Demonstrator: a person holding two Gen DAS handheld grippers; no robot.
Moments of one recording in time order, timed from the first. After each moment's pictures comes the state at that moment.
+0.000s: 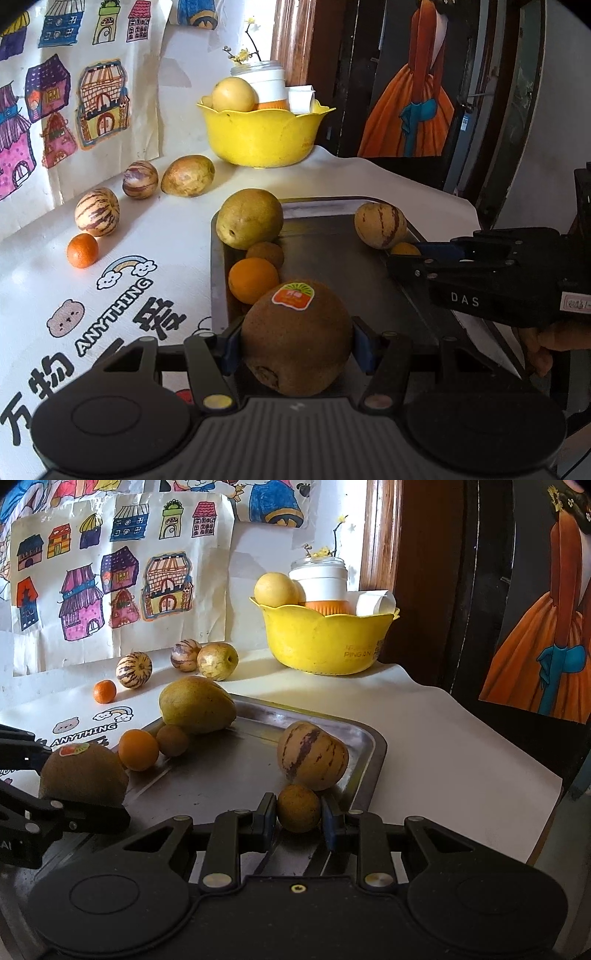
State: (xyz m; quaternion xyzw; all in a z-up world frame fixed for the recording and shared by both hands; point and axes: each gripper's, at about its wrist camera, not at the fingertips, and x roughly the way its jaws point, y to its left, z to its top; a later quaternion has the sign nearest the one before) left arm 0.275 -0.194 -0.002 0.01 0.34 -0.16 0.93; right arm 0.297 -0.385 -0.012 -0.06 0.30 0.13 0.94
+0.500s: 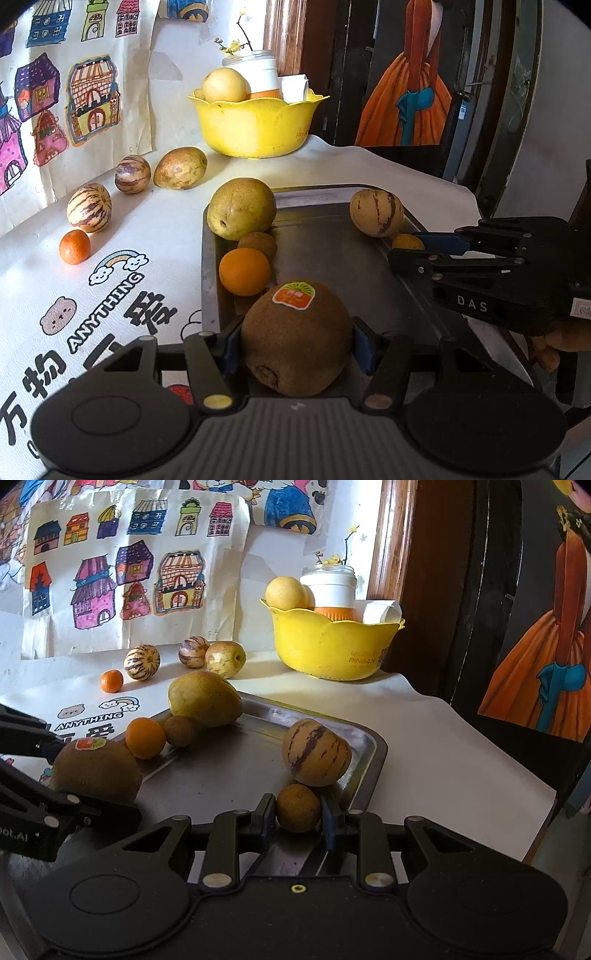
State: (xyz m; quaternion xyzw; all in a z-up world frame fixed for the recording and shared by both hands) left arm 0.277 -0.201 -0.007 0.02 0.35 -0.16 0.92; right arm 0.285 -0.382 -0.014 -0.09 0.28 0.14 0.95
